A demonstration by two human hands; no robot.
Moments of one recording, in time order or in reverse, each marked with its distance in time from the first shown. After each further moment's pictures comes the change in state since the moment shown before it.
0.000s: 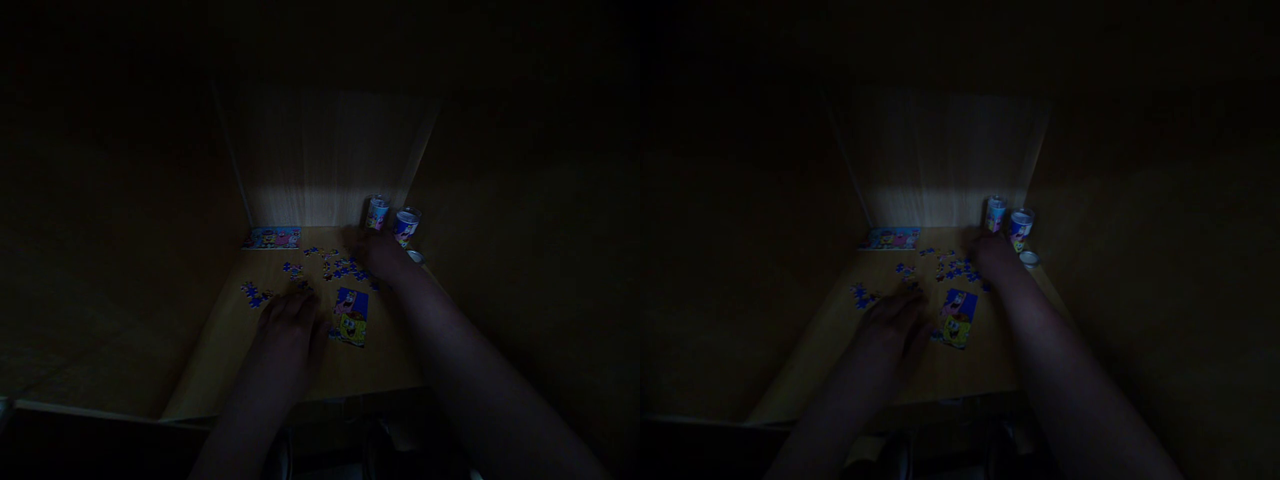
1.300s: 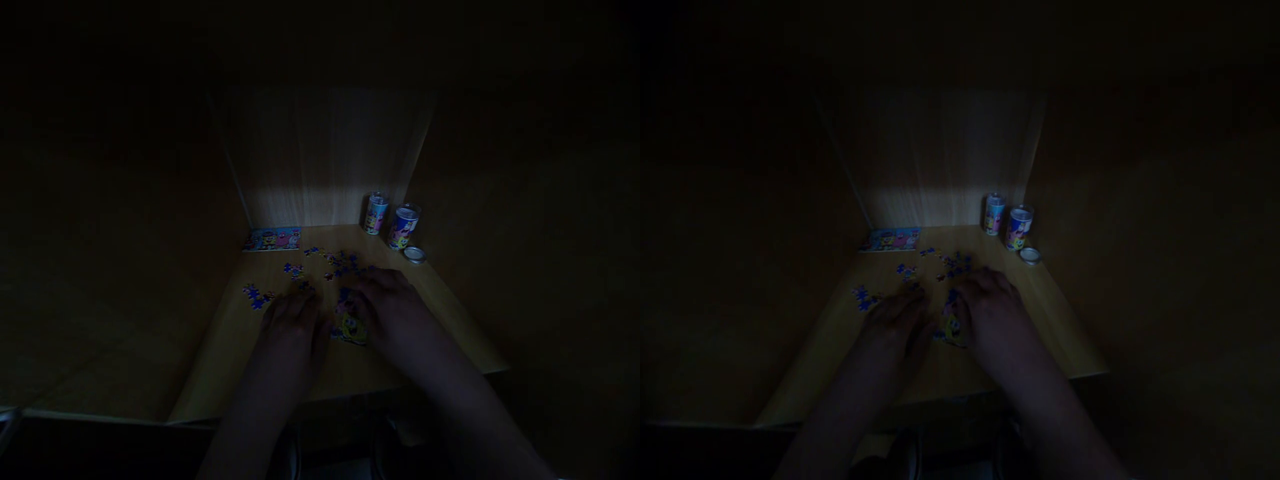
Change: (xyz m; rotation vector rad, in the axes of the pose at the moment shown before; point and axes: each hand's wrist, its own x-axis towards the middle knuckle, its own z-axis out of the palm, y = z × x) left_hand 0.002 0.000 -0.002 0.004 -0.004 0.028; right_hand -0.121 -0.085 -0.012 0.432 0.335 0.057
